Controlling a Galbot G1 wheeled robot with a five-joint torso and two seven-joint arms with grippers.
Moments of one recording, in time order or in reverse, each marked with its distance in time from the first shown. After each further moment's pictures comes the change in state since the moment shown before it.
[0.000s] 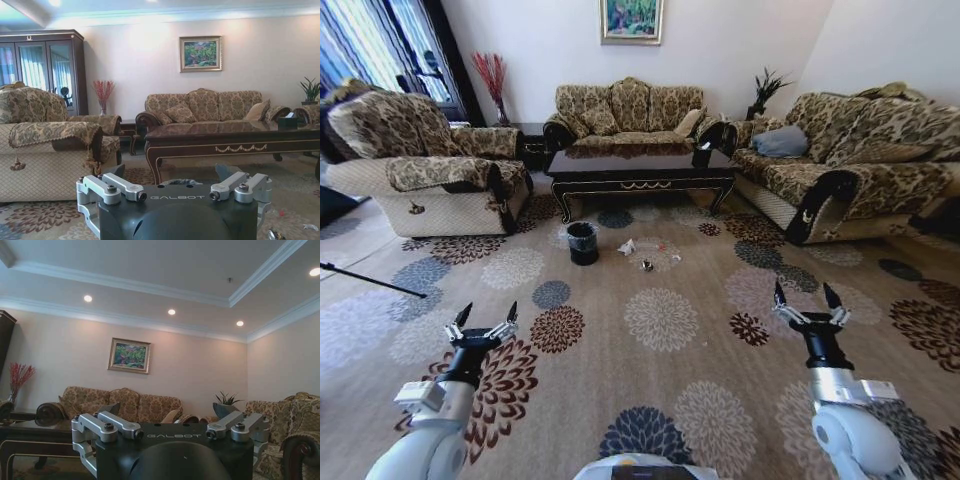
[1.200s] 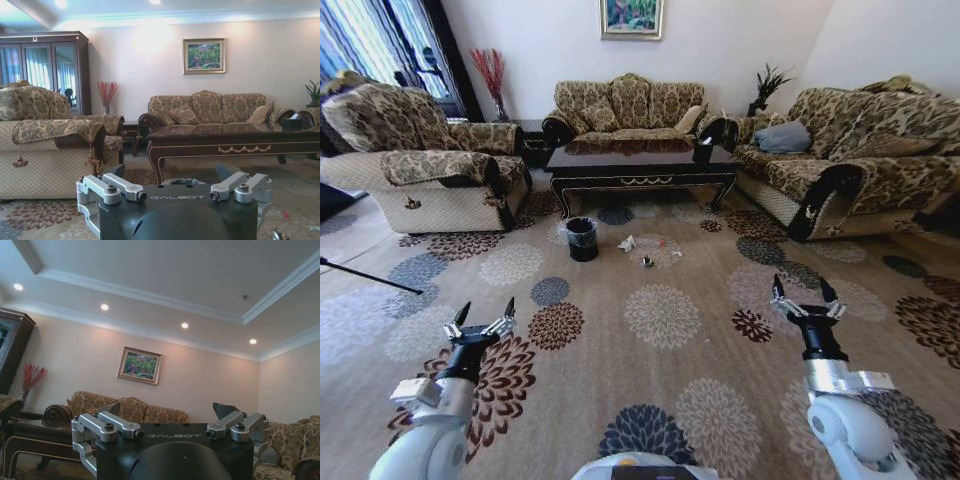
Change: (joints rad) left arm -0.022 -0.011 0.003 0.007 0.008 -0.006 -0.005; right arm 0.045 0.012 -0.013 -0.027 -0.090 0.057 -0.039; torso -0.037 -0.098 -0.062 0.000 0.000
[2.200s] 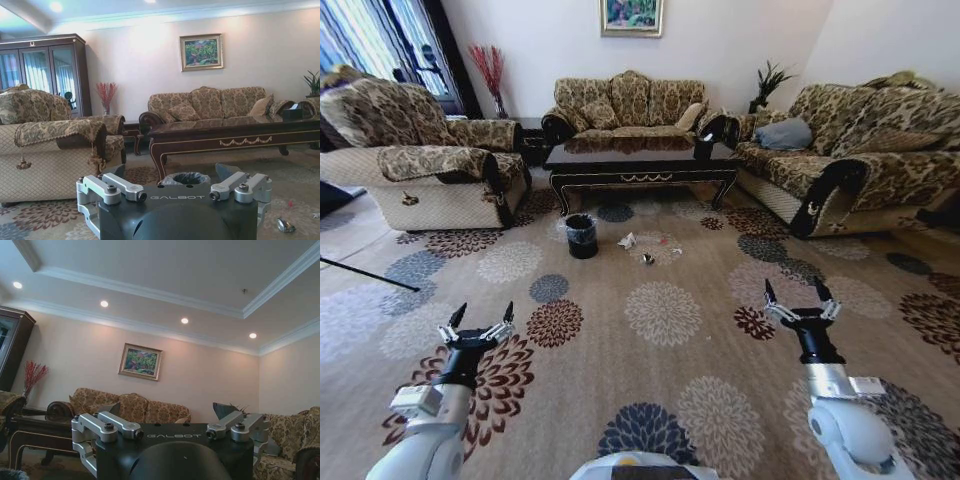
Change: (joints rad) left arm 0.037 -0.014 -0.008 -0.019 0.045 -0.021 0.012; right arm -0.019 0.033 -0.004 0.000 -0.001 0.010 -0.019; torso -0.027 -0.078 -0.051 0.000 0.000
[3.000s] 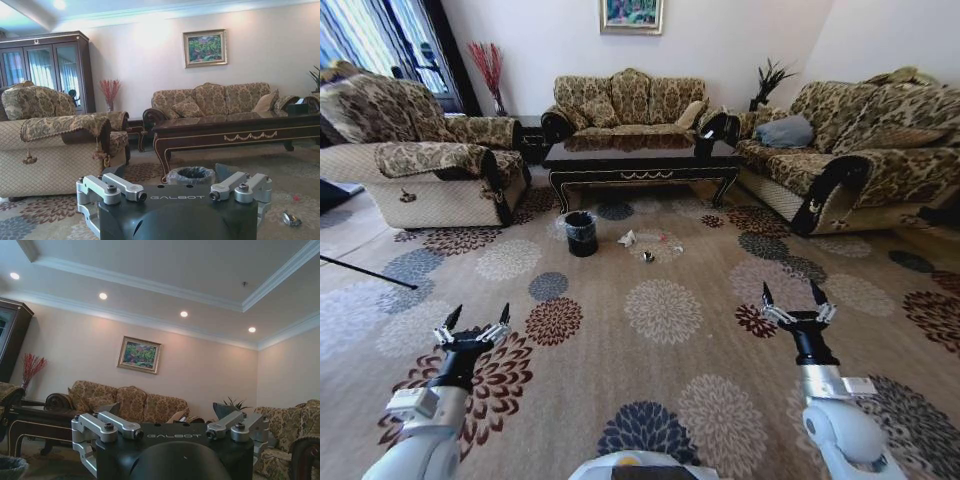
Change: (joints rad) left arm 0.007 0.001 -0.022 0.012 -0.009 -0.004 0.000; right arm 0.029 -0.007 -0.014 -0.043 -0.013 -0.010 0.004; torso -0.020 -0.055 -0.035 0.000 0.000
